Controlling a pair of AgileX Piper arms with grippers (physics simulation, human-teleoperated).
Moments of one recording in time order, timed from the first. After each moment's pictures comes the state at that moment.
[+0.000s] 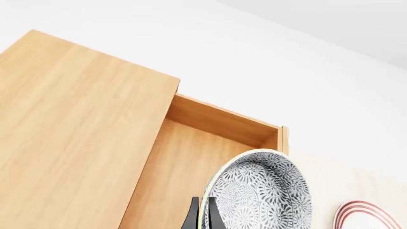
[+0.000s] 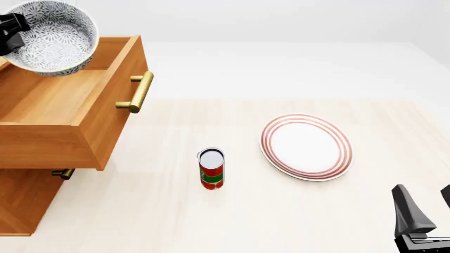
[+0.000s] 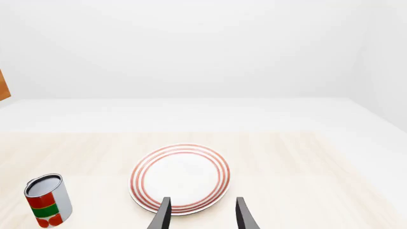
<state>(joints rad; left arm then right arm) 0.12 1.17 -1.32 0.67 -0.26 0.00 0.01 -0.01 0.01 0.01</state>
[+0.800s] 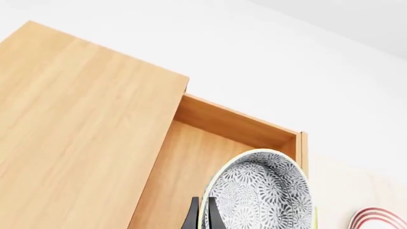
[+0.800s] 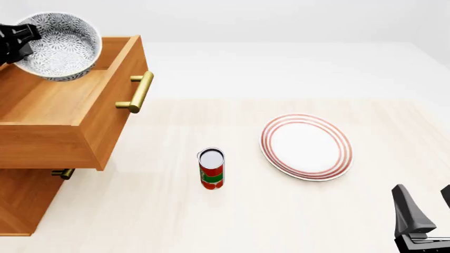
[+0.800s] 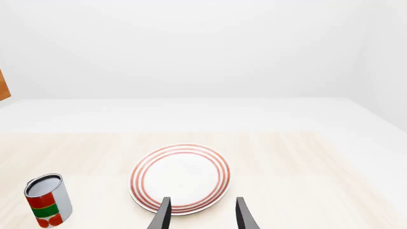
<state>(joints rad) 0.14 1.24 -1.30 0.61 -0.25 0.00 0.01 -0.01 0.01 0.01</state>
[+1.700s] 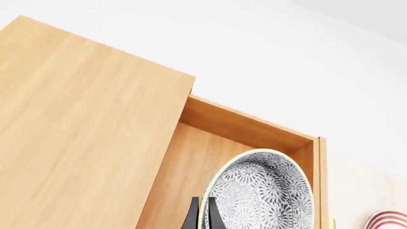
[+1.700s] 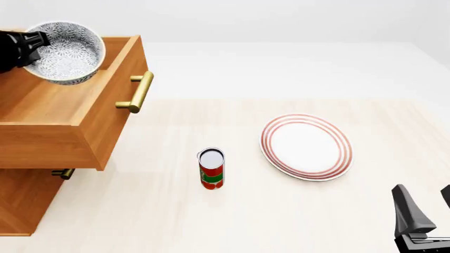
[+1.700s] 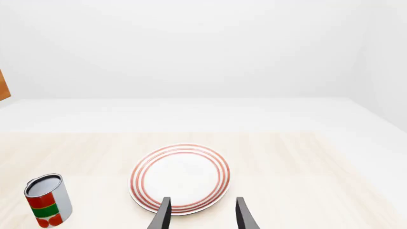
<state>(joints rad) 0.16 1.33 -1.32 0.59 -0.23 0.00 0.01 -0.01 0.01 0.01</state>
